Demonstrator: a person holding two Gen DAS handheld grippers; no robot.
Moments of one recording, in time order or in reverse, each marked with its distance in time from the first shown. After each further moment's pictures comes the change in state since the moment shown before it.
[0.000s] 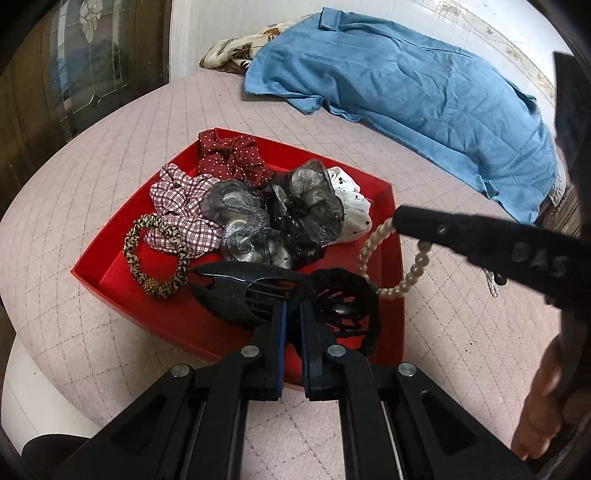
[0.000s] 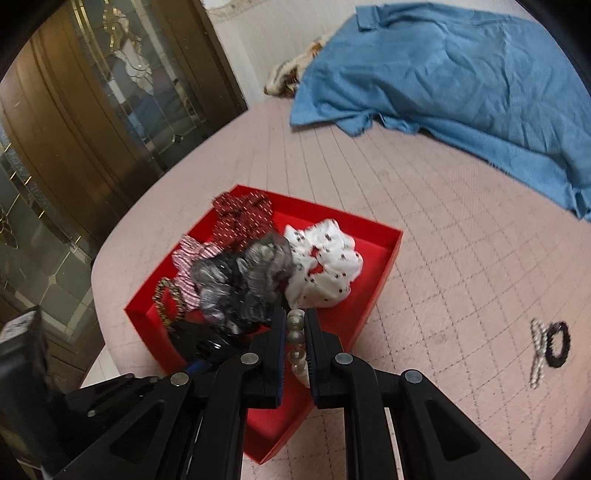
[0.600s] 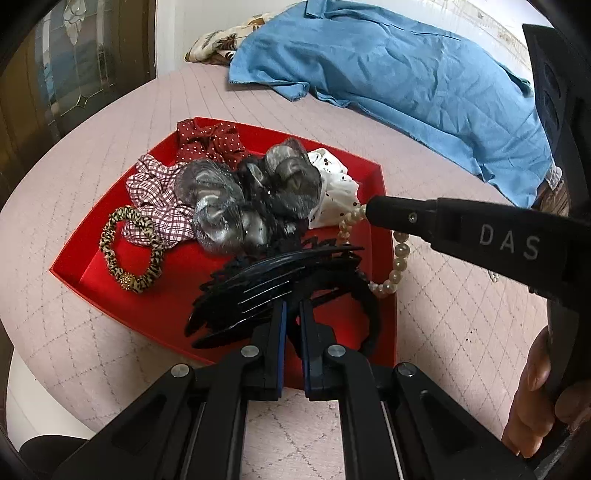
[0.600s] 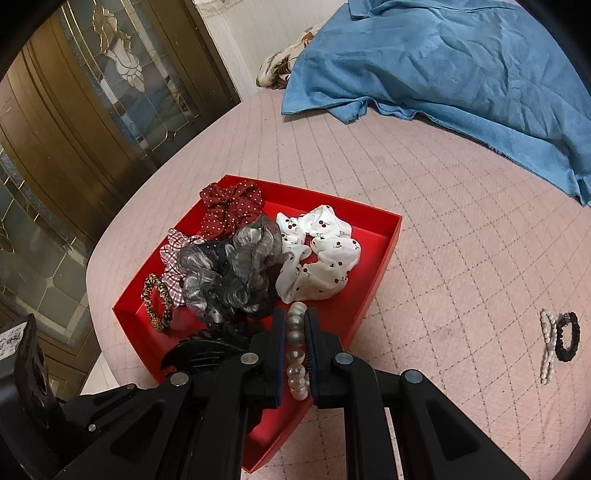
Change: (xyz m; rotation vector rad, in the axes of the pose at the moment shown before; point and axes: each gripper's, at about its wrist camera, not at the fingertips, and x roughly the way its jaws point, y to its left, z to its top) left arm 0.014 -0.011 -0.003 0.041 0.040 -0.014; right arm 0.015 -0.007 -0.002 0.024 0.018 -0.002
